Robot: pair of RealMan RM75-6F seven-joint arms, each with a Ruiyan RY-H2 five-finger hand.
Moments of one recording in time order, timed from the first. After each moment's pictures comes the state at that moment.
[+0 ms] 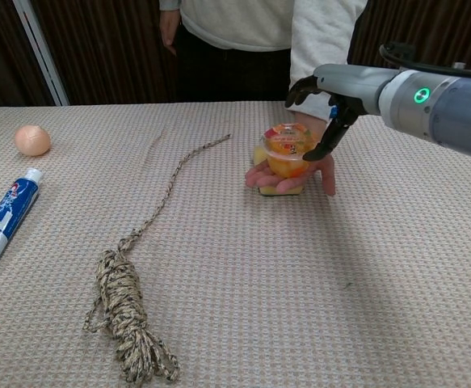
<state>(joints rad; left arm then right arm) -0.02 -0.91 0.16 -1.58 1.65 1.42 -0.27 0.89 -1.57 0.35 -1.59 -0.68 1.03 -0.63</state>
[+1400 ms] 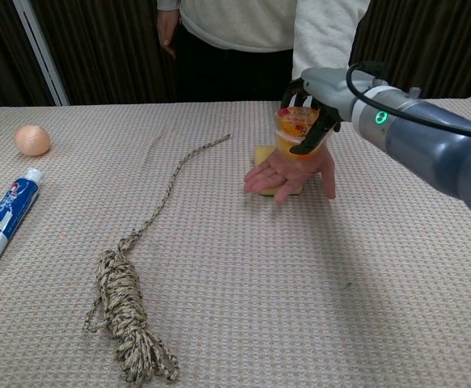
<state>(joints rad) -0.02 -0.91 0.16 -1.57 1.66 1.42 -0.28 0.95 -1.73 0.32 -1.33 -0.78 1.12 -0.56</state>
